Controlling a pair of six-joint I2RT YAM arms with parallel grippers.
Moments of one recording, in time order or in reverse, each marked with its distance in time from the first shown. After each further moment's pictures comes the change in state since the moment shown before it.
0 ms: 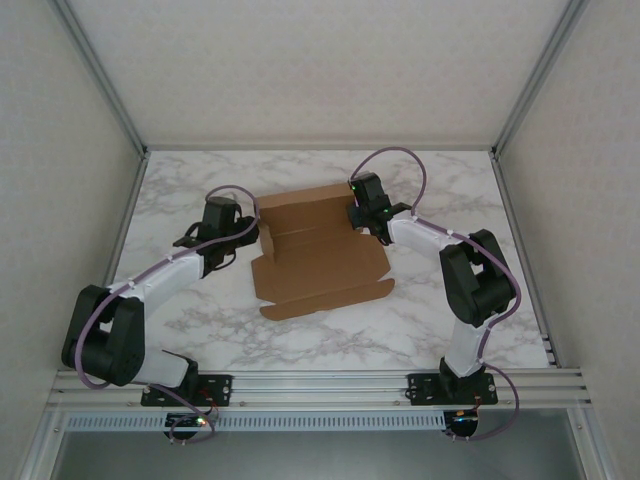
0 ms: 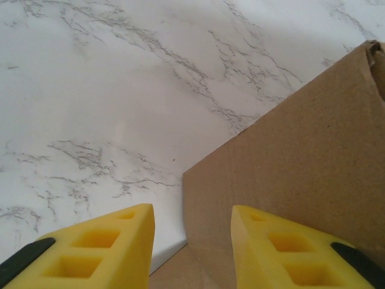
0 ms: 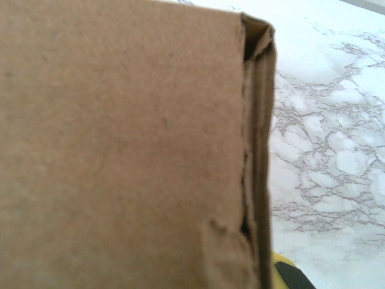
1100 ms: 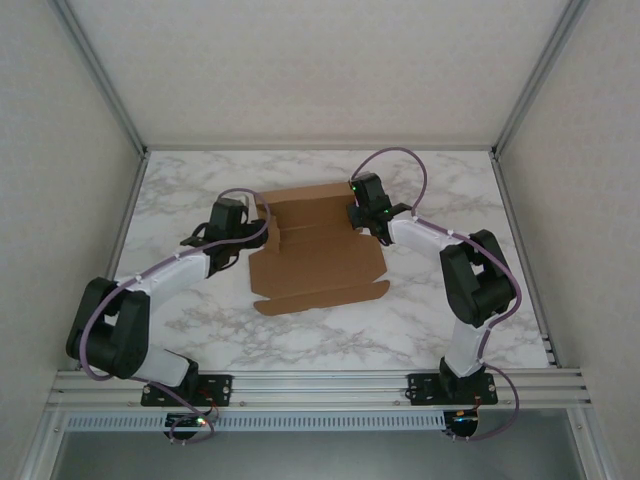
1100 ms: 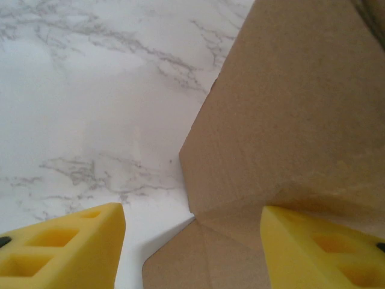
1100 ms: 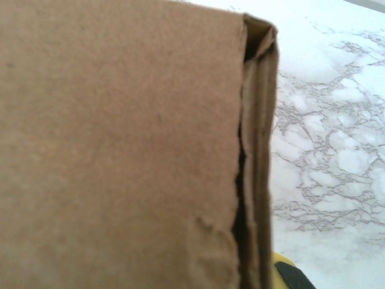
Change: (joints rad) left arm -0.038 0.045 0.002 0.044 -0.025 0.147; right arm -0.004 -0.004 -0.008 0.009 -0.005 0.008
